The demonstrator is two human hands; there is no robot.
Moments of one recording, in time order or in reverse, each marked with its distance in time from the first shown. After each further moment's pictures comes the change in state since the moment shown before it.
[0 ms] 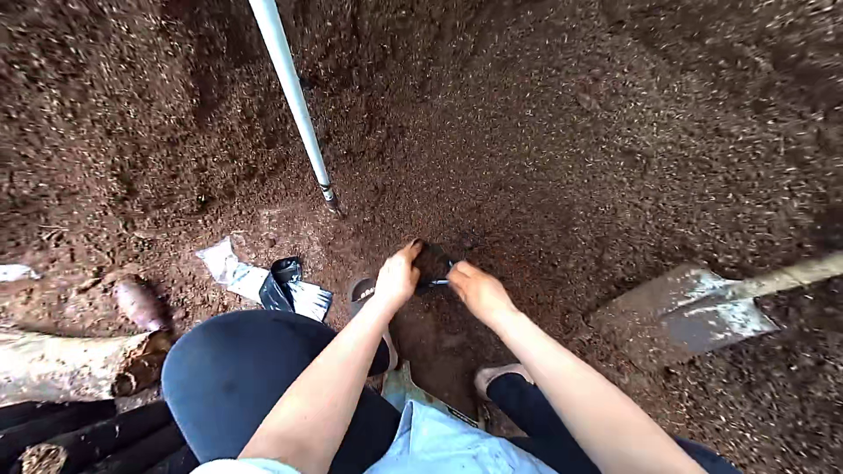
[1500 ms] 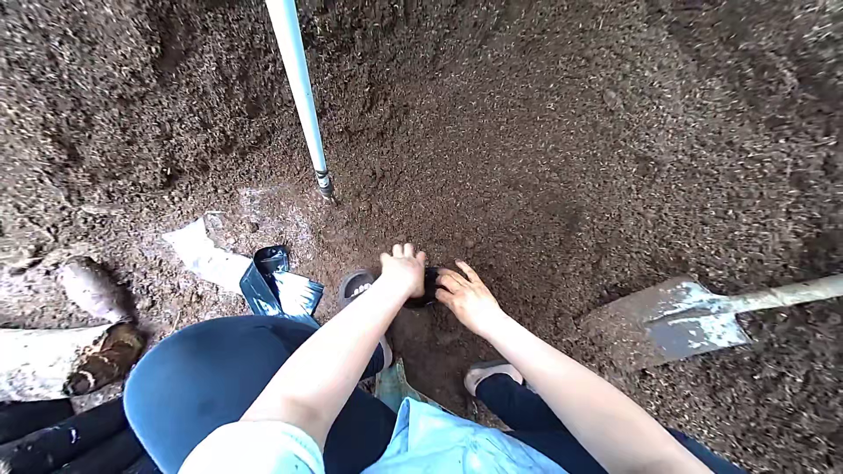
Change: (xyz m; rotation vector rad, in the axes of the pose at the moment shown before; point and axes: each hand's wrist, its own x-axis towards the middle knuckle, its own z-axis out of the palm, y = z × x) left_hand 0.041 0.008 -0.001 0.560 -0.489 -0.134; right_hand 0.020 0.000 0.025 -0.180 -0.047 -0.296
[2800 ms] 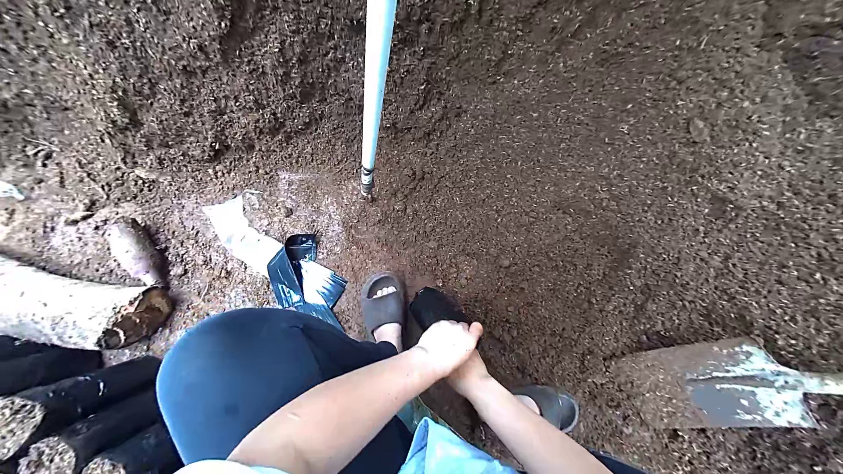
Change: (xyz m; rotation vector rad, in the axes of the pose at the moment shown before) left_hand -0.051 0.017 0.068 -0.227 -0.031 0.385; right_hand -0.004 -0.084 0.055 0.250 -0.643 0.475
